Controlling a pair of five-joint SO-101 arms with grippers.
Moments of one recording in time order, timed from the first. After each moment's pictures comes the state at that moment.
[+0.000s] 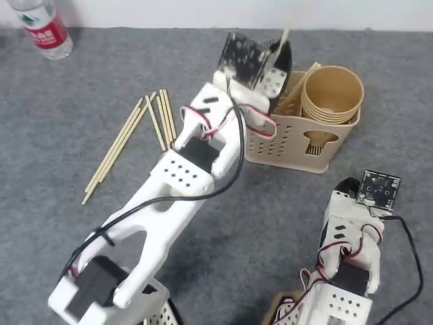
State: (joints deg) left arm 28.7 -11.1 23.8 -4.9 -11.2; right arm 16.7 -103.1 95.3 44.9 3.6
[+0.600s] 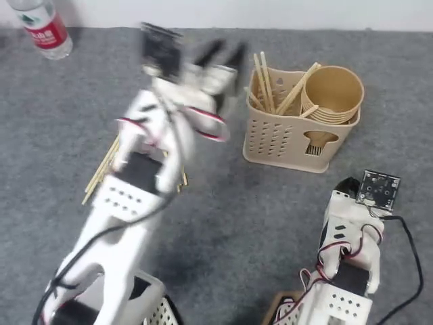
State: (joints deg) left arm 17.0 -31.2 28.2 13.9 -1.8; right arm 16.7 -103.1 95.3 44.9 3.6
